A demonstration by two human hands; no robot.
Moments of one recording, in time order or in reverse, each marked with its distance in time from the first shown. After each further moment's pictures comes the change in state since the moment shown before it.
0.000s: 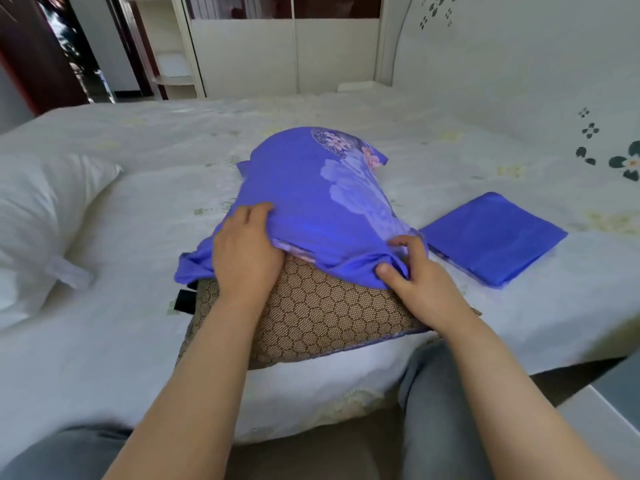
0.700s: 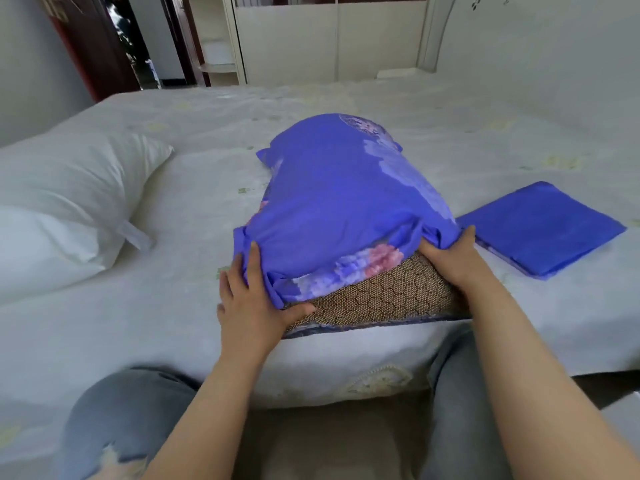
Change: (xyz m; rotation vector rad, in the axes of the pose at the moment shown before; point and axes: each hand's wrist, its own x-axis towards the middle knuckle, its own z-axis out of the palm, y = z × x) left_hand -0.114 -0.057 -0.028 0.042 -0.302 -0.335; right_hand 0.031 0.020 0.021 0.223 -0.004 0.460
